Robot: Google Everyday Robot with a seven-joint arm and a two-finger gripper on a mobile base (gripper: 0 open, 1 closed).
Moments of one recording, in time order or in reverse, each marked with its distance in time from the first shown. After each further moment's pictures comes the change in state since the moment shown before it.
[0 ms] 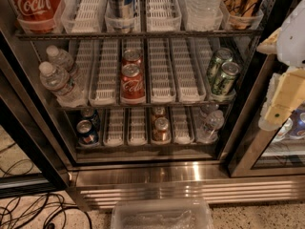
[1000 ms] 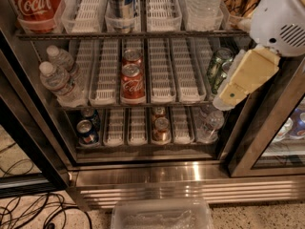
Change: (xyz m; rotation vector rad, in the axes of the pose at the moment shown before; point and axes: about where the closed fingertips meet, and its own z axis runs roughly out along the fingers) arm -0.077 -0.001 -0.028 0.124 -0.198 0.131
